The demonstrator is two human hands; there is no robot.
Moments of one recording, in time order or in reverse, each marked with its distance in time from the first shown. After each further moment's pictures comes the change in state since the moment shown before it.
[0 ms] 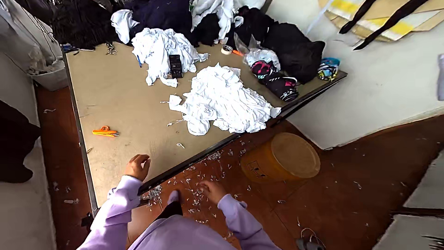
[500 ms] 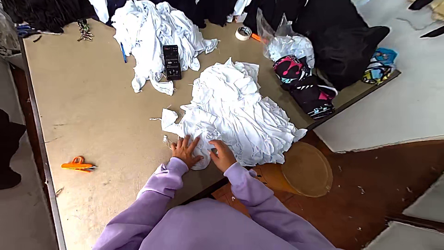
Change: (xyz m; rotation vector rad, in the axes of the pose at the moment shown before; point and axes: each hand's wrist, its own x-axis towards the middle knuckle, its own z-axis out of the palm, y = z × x) left_hand 0.247 0.120 0.146 0.146 -0.279 0.159; right_hand 0.186 -0.017 -0.220 -0.060 0.463 -0.276
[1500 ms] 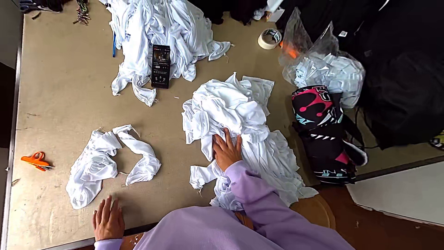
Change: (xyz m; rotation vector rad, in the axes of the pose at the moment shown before) left_hand -0.144 0.038 0.070 0.343 0.575 -0.615; right_hand 0.146 0.166 -0.103 -0.535 -0.039 -0.368
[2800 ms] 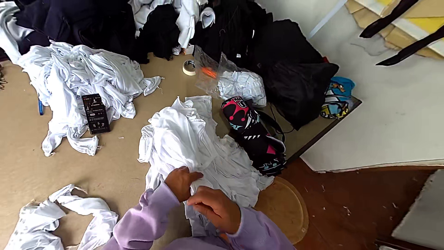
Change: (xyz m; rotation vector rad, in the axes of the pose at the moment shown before) left_hand 0.227 0.373 0.005 -0.459 -0.948 0.864; right_hand -0.078 0.022 -0.135 0.963 0.192 -0.263
